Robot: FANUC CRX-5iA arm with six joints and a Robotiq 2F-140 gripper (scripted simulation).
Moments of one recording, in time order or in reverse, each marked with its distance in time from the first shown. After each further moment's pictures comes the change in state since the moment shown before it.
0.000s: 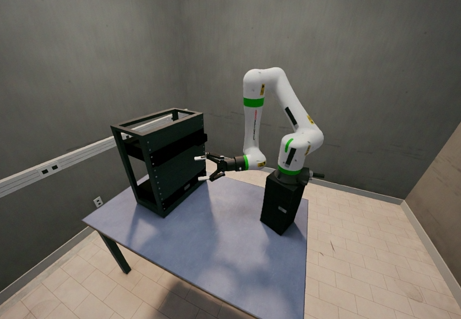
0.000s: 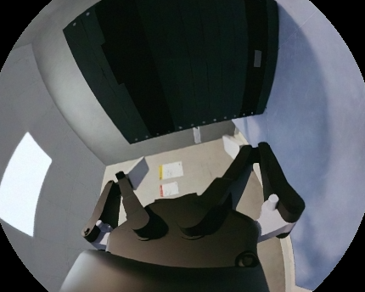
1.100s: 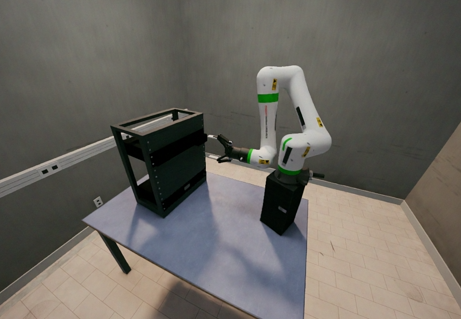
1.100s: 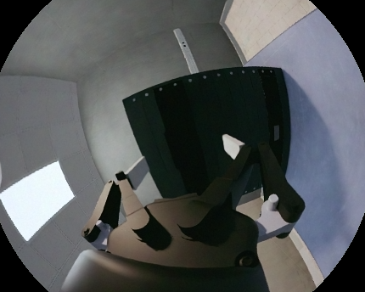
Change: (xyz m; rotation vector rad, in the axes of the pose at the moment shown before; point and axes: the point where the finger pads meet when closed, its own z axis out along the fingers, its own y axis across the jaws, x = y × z) arm 0.168 -0.044 -0.089 0.051 0.606 0.066
